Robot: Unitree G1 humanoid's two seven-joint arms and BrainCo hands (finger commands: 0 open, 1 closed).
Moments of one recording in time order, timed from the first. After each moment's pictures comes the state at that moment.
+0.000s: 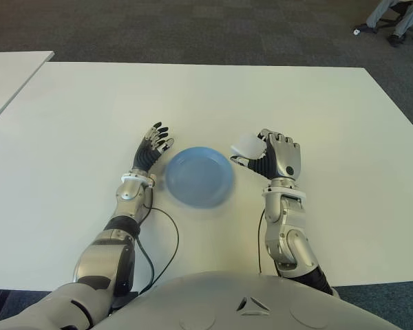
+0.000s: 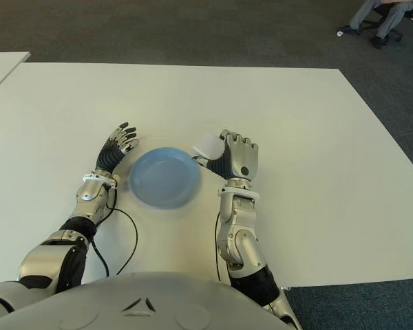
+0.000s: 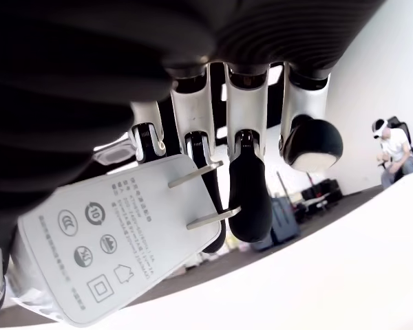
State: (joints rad) left arm -0.30 0.12 0.11 1.06 -0.04 -0.65 -0.17; right arm 0.05 -0.07 0.44 -0.30 -1.23 0.49 -0.15
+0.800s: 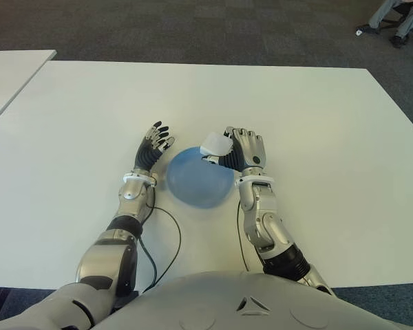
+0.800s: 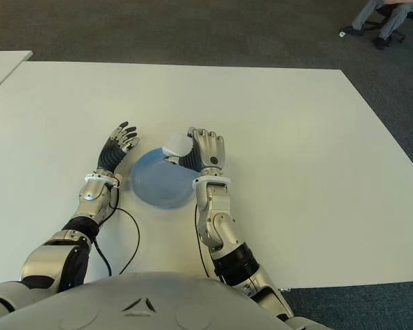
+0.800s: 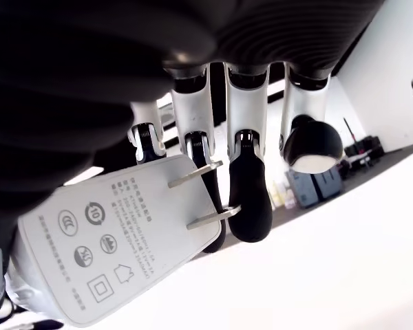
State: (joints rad) left arm -0.30 0.10 0.11 1.05 -0.04 -0.65 -0.15; right arm -0.07 -0.01 0.51 -0.09 -1.15 0.44 -0.12
